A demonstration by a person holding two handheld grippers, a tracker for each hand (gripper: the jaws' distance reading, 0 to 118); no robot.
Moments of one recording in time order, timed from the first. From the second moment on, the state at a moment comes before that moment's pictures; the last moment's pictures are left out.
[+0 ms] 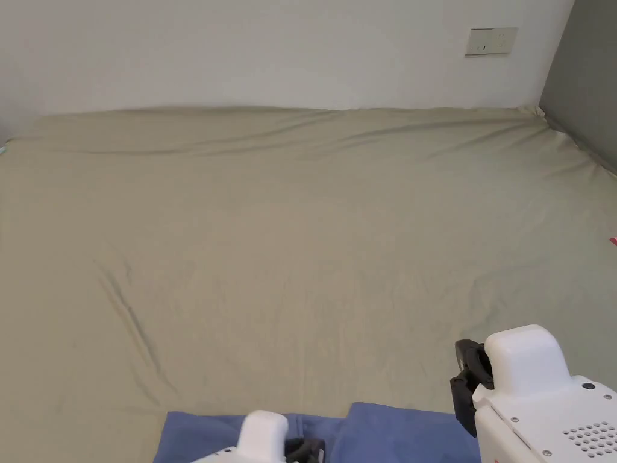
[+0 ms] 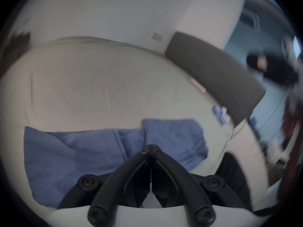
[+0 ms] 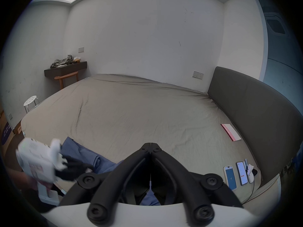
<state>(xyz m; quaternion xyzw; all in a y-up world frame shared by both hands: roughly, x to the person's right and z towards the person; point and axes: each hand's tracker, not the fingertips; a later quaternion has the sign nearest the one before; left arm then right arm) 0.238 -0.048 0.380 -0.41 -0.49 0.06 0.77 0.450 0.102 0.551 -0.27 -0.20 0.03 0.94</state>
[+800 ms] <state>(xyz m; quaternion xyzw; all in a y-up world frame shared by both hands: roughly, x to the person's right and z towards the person) 0.089 -0.129 0.250 -0.57 -0.42 0.37 0.61 0.440 0.093 0.533 -0.29 -0.18 0.04 0.94</state>
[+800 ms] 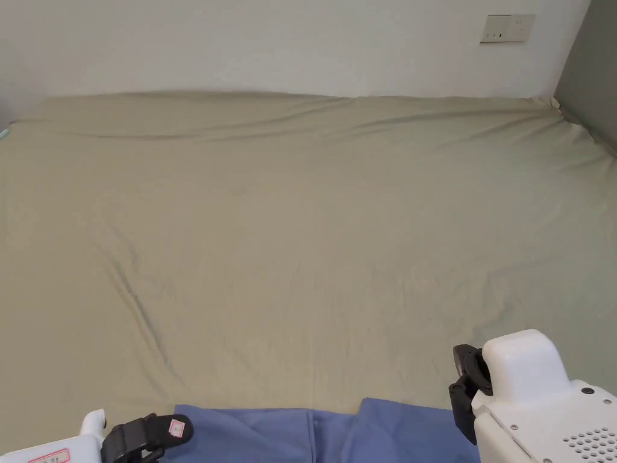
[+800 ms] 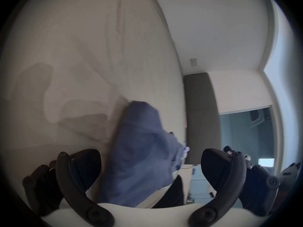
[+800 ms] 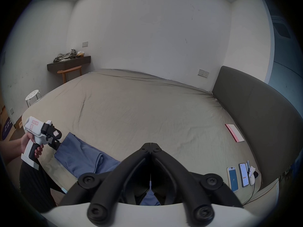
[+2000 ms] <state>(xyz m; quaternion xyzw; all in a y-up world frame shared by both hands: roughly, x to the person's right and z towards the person) 0.029 0.041 0.244 -0.49 -0.18 0.01 0.85 0.419 0.096 0.514 -0.28 -0.15 0.05 0.95</state>
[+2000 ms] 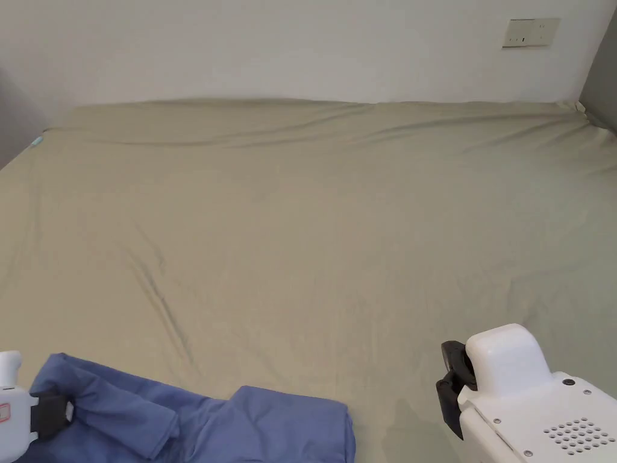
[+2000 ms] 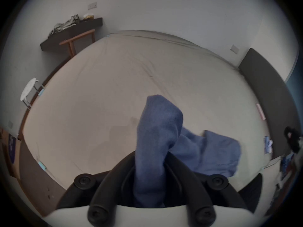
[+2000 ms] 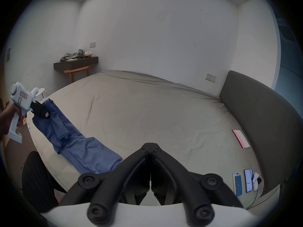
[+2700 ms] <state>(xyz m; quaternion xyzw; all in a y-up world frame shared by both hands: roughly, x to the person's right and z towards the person) 0.267 -0.057 0.295 -0.58 -0.31 -0.01 0.75 0.448 0.094 0.540 -0.28 -0.17 0.03 0.94</state>
